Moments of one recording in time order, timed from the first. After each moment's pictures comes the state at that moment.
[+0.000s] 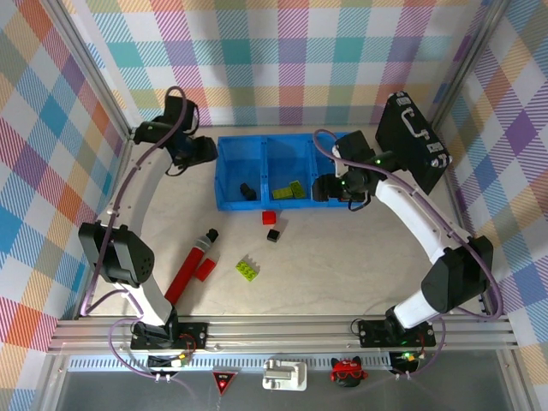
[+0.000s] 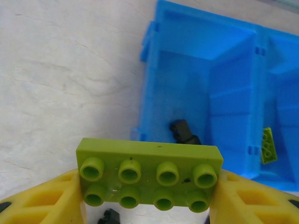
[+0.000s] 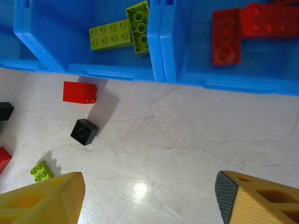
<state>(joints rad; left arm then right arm) -0.22 1.73 1.82 -1.08 -0.02 -0.42 0.44 1.52 1.44 -1.02 -0.13 0.34</state>
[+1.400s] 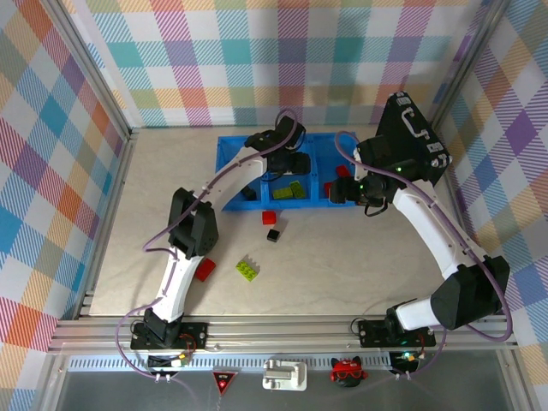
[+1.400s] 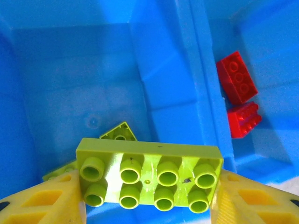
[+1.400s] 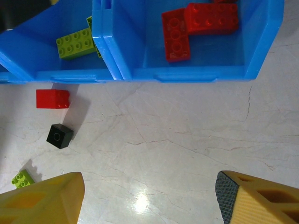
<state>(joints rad) -0.64 2.29 2.20 -0.88 0.00 -0.55 0.35 1.40 1.35 -1.02 -0.10 0.33</state>
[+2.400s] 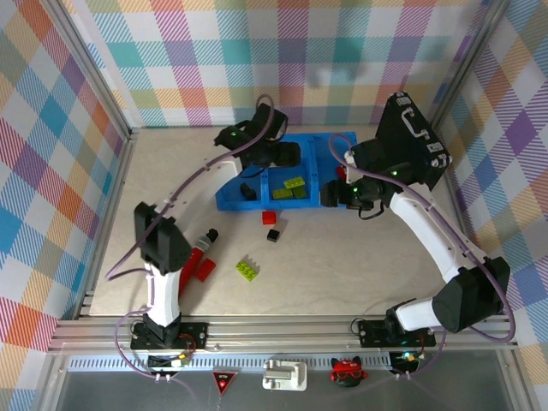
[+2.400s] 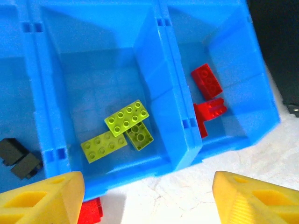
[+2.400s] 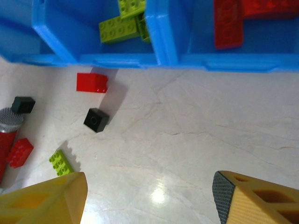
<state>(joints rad) -0.61 1.93 2.01 -0.93 -0.02 -0.52 0.42 1.39 1.32 -0.99 -0.22 0.37</state>
